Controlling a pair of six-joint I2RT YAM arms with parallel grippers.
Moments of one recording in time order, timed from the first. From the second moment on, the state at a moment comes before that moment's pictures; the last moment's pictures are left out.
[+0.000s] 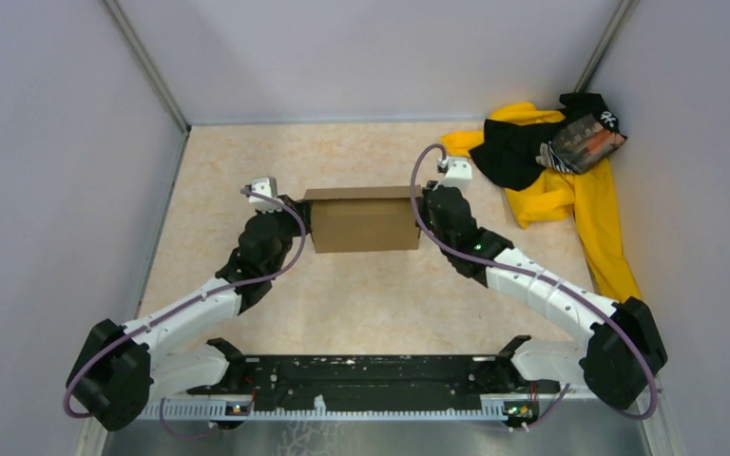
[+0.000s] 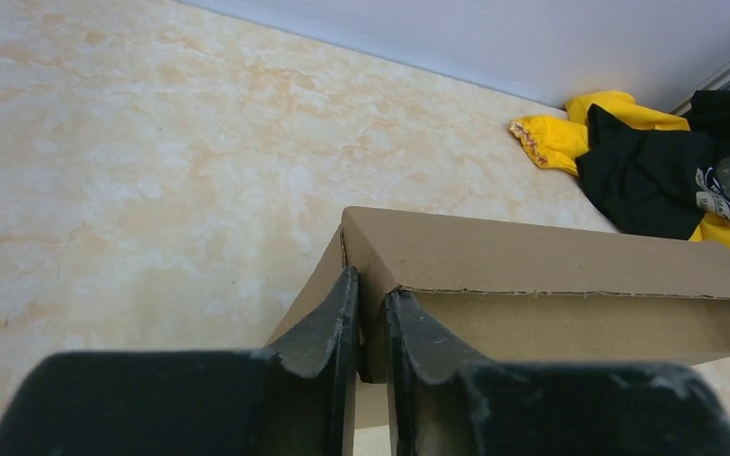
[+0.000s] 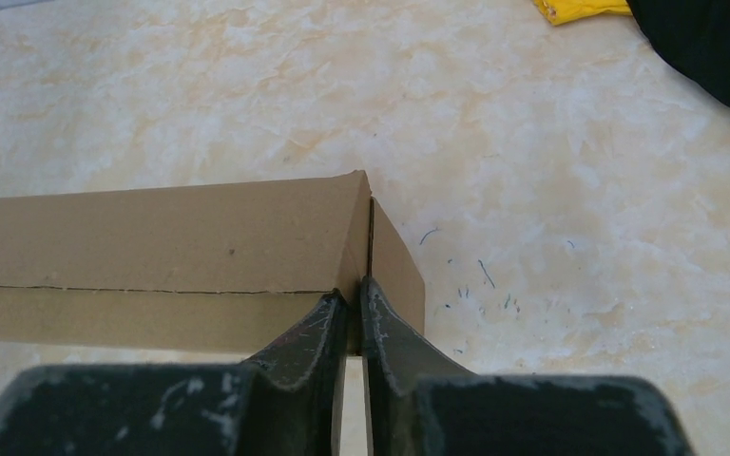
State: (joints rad) left arm -0.63 1.11 0.51 0.47 -0.42 -0.47; right arm 0.70 1.19 0.82 -0.05 0.48 0.46
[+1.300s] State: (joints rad) left arm -0.66 1.08 0.60 0.27 -0.38 -0.49; right arm 0.71 1.16 0.83 -0.12 0.45 0.48
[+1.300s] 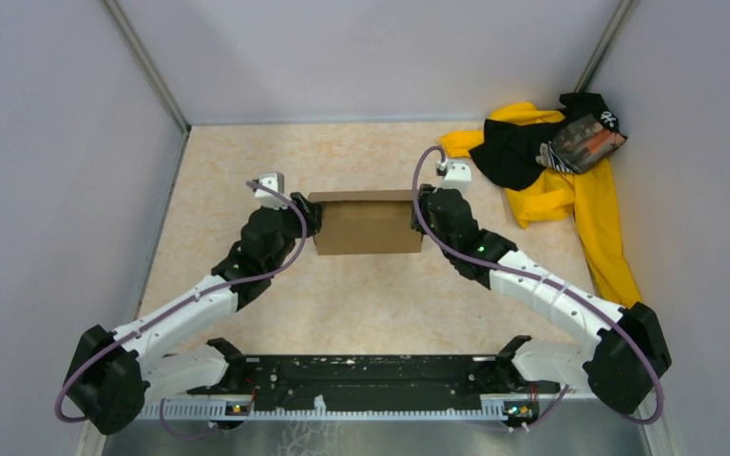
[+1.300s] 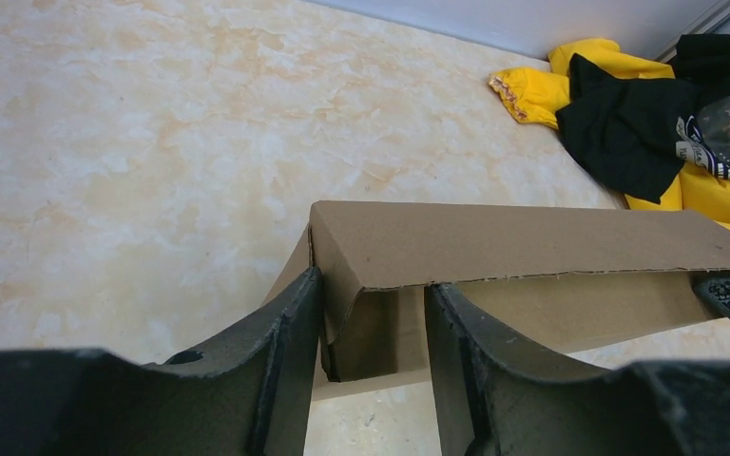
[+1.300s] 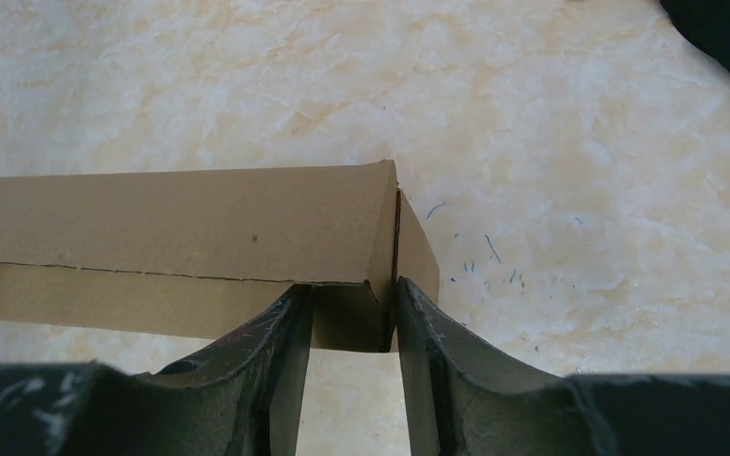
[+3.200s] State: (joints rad) left arm -0.68 1.06 0.62 0.20 -0.36 -0.49; right arm 0.73 1.02 0.84 -0.35 0.34 0.47
